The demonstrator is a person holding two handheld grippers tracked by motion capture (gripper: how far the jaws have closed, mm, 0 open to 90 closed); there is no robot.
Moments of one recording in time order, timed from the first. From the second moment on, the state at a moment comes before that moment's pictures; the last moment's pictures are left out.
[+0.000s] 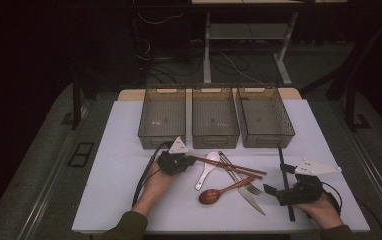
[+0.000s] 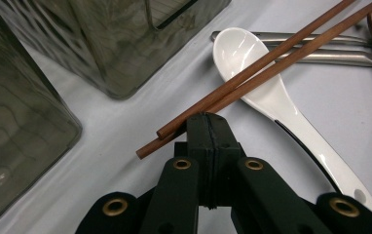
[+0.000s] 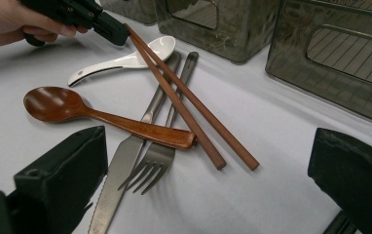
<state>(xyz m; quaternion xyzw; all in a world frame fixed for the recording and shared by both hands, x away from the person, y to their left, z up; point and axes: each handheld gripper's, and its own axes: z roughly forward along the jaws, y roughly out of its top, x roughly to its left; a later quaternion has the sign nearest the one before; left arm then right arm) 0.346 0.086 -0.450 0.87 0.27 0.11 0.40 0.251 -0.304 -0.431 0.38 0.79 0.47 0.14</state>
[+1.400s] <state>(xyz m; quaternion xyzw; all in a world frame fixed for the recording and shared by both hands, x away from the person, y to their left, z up) 0.273 0.156 -0.431 0.83 0.29 0.09 0.46 0.251 -0.305 -0.431 0.37 0.79 0.47 0.13</state>
